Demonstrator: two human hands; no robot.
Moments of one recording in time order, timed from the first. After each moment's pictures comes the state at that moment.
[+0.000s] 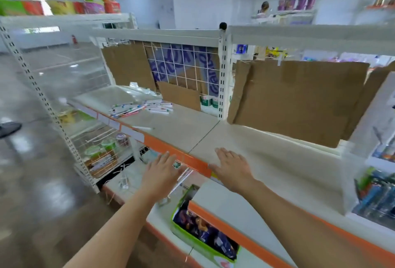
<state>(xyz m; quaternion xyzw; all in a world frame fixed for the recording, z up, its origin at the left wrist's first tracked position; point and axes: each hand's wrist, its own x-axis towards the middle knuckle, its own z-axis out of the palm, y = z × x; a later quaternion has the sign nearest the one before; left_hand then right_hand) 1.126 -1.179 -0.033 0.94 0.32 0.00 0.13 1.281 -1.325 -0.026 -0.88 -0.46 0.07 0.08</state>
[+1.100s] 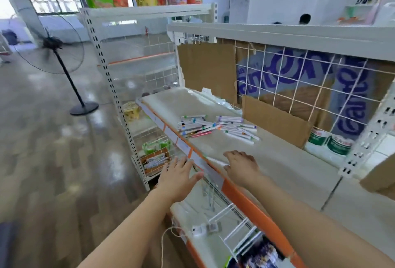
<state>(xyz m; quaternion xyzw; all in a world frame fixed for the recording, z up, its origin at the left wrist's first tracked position) 1.115 -0.882 -0.048 0.89 0.43 -0.06 0.12 1.305 -0.948 -0.052 -0.82 -0.57 0.06 0.02</state>
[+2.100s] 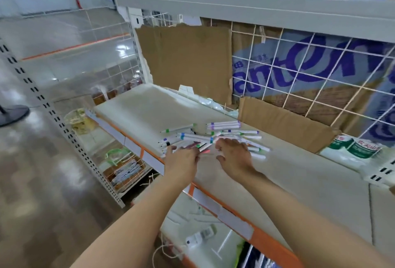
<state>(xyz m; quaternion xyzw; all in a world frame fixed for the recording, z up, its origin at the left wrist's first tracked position) 1.217 -0.699 -0.068 0.95 0.31 0.05 0.05 1.342 -0.803 -0.066 -0.86 -0.49 0.01 0.14</state>
